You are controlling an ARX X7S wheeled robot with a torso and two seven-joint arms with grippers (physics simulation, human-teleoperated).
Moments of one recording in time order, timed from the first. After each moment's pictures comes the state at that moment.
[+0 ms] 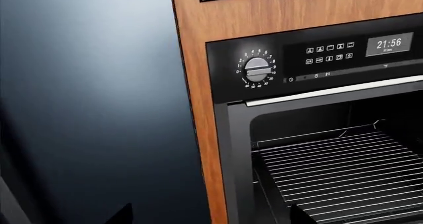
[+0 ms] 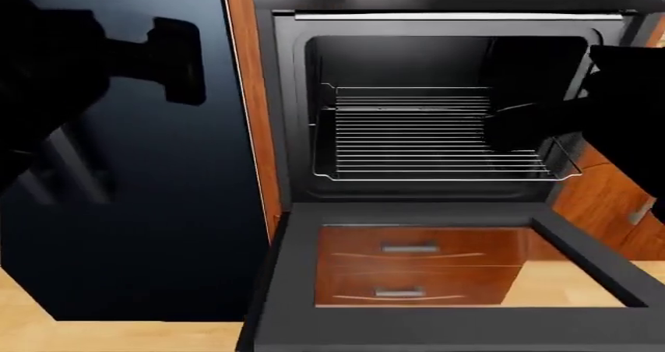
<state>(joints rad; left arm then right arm) -1.40 -0.64 0.24 0.24 -1.90 -1.36 -1.22 1.29 0.77 -0.22 -0.40 2.01 1.33 1.29</state>
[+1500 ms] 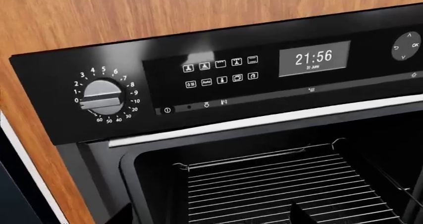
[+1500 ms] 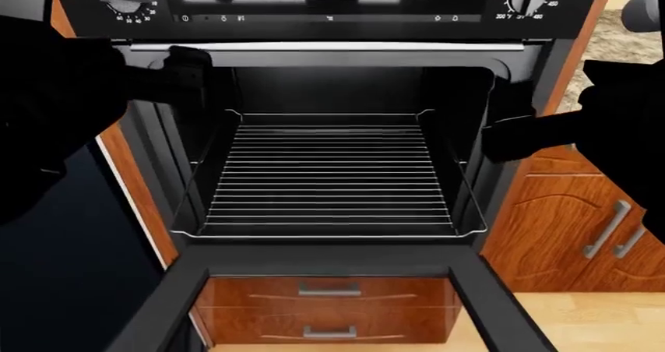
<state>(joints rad) -1.33 -0.67 0.29 0.27 -1.86 -1.29 -1.17 1.23 0.81 -0.23 -0.43 1.95 1.26 1.22</state>
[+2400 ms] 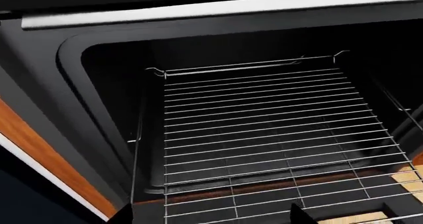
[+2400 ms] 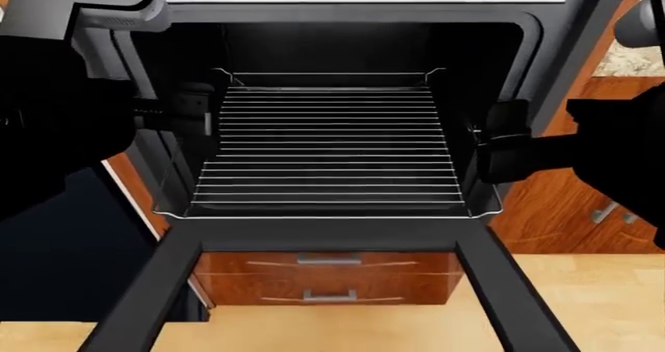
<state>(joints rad) -1.37 -0.73 0.46 0.14 -2.20 -1.20 -1.36 1.28 0.87 -0.38 -0.39 2.28 1.10 1.41</state>
